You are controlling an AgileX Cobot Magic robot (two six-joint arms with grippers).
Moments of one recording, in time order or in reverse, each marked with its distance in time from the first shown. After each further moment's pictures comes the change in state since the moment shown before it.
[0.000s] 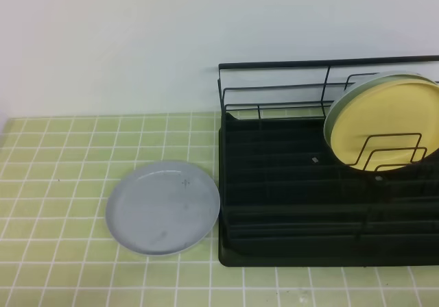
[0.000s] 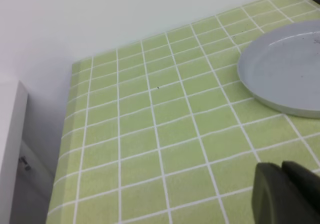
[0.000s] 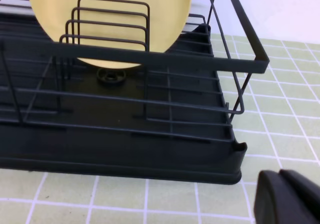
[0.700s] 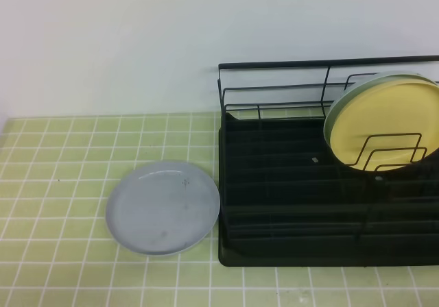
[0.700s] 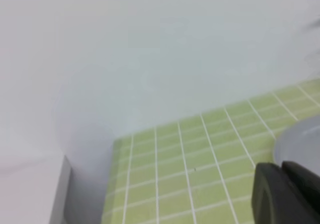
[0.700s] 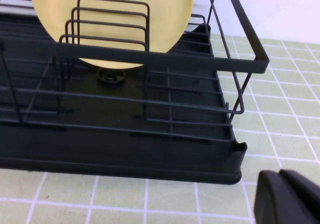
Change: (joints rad) left arm 0.000 -0.004 -0.009 -0.003 -0.176 0.007; right arm 0.000 0.000 0.000 0.000 0.000 0.000
